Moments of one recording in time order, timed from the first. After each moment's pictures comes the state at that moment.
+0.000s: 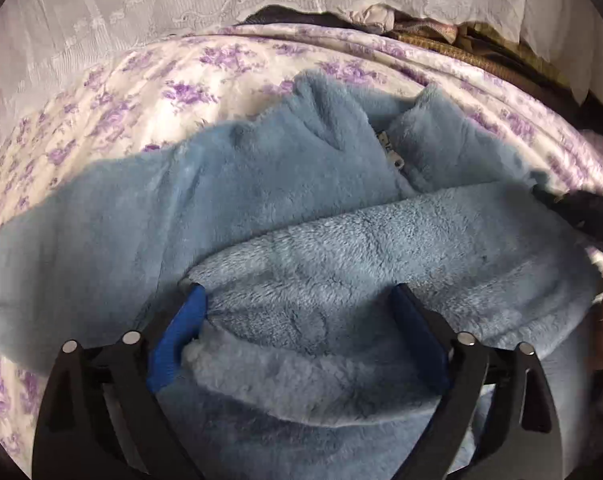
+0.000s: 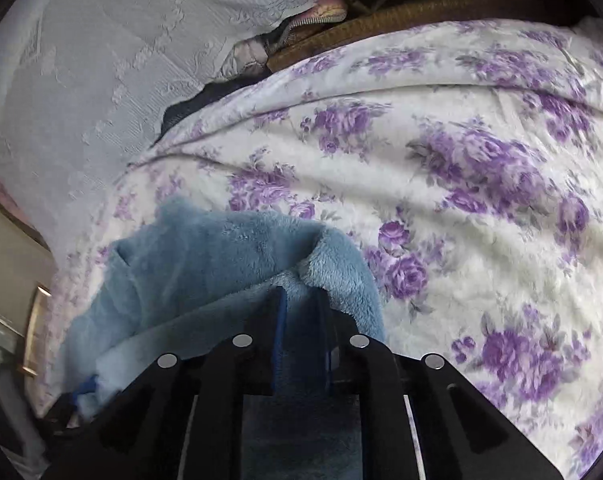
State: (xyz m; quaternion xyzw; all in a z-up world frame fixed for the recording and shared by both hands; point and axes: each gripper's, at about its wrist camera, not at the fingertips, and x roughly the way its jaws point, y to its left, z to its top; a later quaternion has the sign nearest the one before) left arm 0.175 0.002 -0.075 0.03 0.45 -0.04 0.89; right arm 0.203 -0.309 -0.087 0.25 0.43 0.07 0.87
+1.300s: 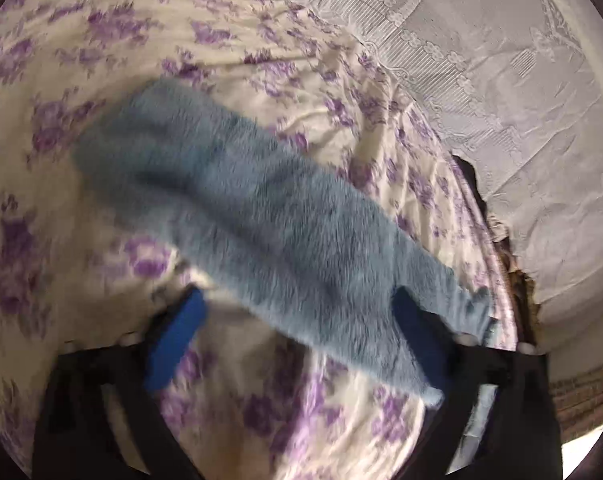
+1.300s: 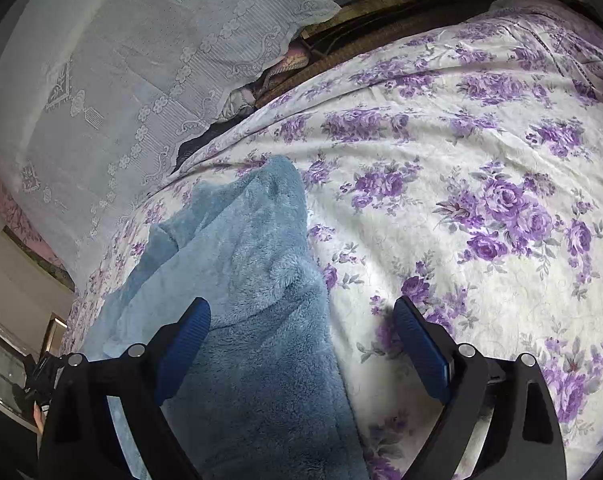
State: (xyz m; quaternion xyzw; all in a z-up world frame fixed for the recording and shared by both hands) left arm 0.116 0.338 -0.078 -0.37 0.41 0.07 0.83; right arm 0.048 -0.329 -0.080 0.28 0.36 0.03 0.89
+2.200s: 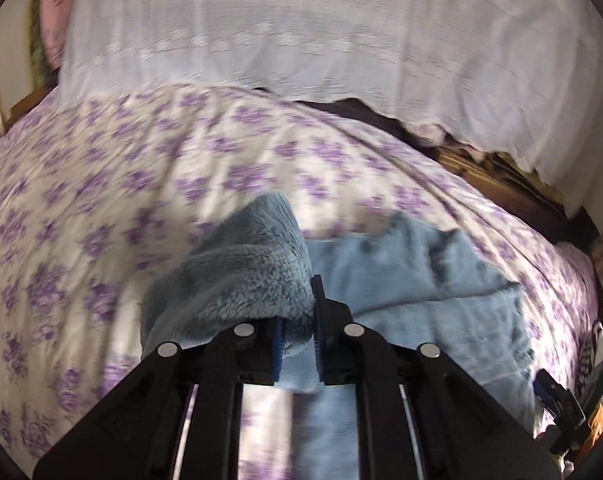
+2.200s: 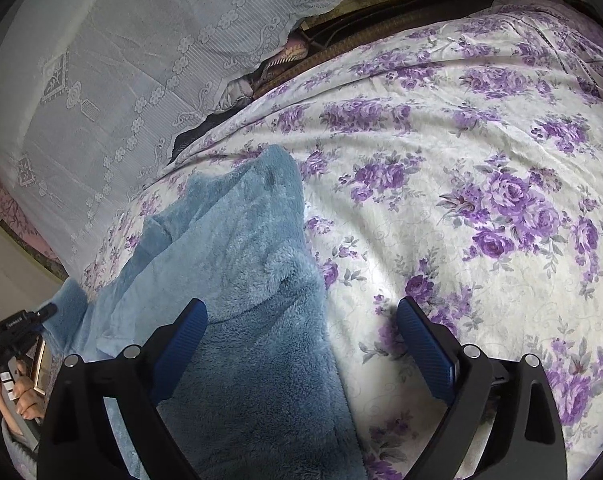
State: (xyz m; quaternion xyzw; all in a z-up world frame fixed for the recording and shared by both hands) left arm 0.136 0.139 0.033 -0.10 0.38 -0.03 0.92; right arm 0.054 -0.326 -0.085 0.28 0.37 0.03 0.89
